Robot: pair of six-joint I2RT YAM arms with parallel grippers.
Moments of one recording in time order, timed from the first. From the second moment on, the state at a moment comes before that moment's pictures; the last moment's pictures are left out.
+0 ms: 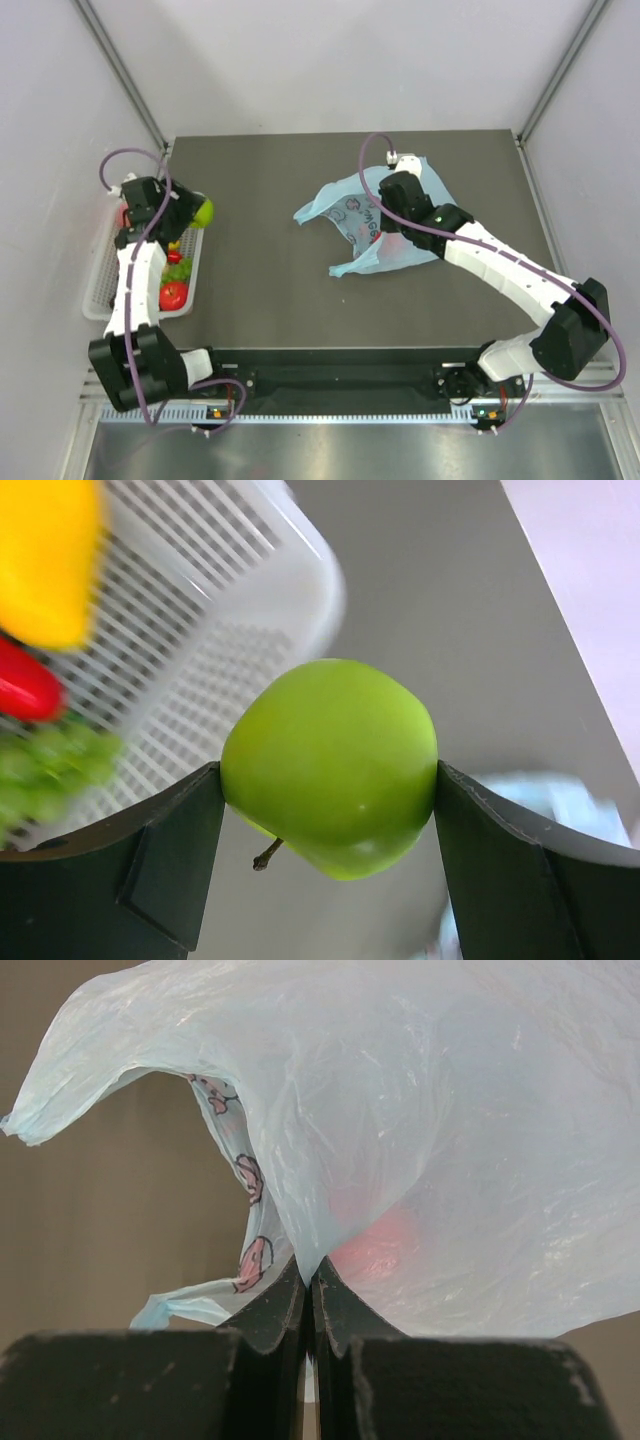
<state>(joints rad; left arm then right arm) 0.29 1.26 1.03 -0.41 0.11 -0.73 0.70 1.39 1.21 -0.52 0.42 0.44</state>
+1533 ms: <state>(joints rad) -0.79 2.04 1.31 0.29 -0.19 -0.84 0.67 1.39 1.25 -0.57 0.34 0.50</state>
